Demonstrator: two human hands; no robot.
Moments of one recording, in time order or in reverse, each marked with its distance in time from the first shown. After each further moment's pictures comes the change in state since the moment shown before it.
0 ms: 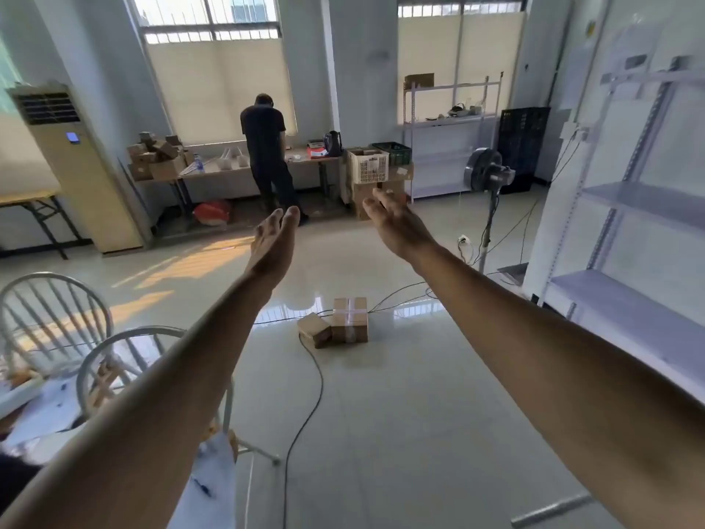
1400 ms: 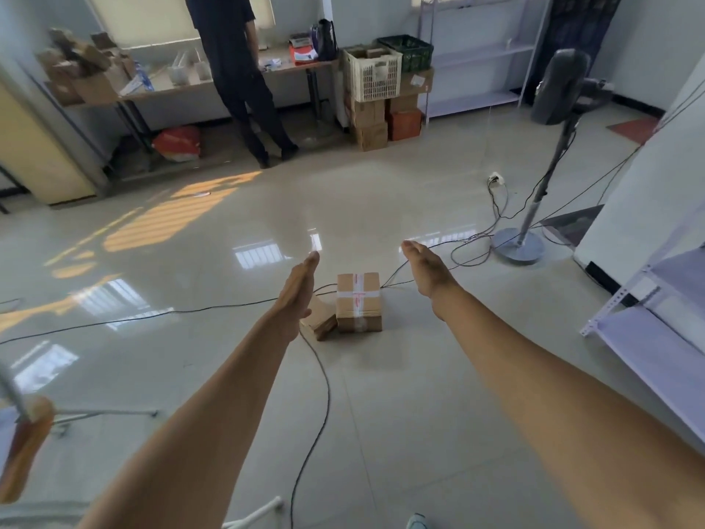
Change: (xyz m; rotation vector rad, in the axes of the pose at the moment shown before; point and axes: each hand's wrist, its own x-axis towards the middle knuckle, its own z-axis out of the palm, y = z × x) left_hand 0.442 -0.243 0.203 -0.253 -0.294 -0.636; right_hand 0.417 0.299 0.183 0.373 -0.087 0.604
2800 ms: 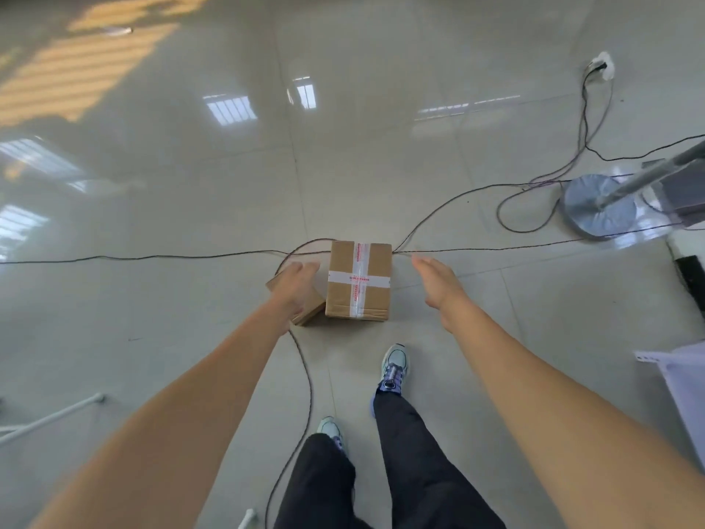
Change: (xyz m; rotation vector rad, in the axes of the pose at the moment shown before) left_hand 0.607 -0.006 0.038 0.114 -0.041 -0.519; right_hand 0.577 0.075 0.078 -0.063 -0.073 0.537
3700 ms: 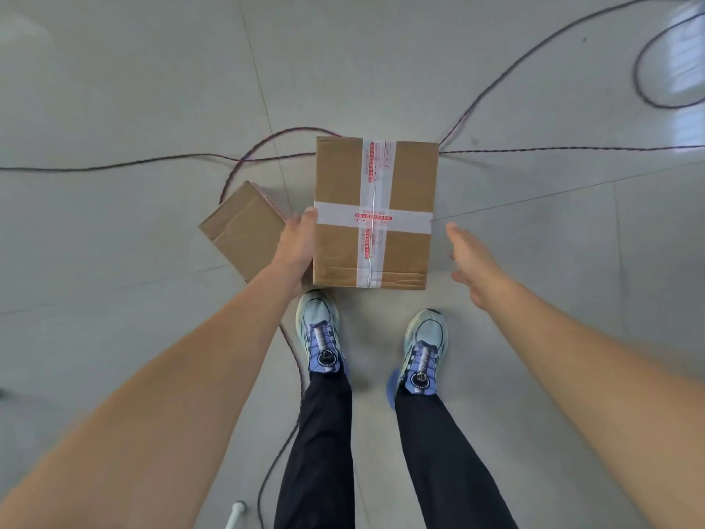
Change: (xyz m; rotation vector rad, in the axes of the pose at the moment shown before) left_hand 0.409 -0.140 0.107 0.036 0.021 -0.206; right_hand 0.387 0.233 0.101 -0.106 0.023 0.387
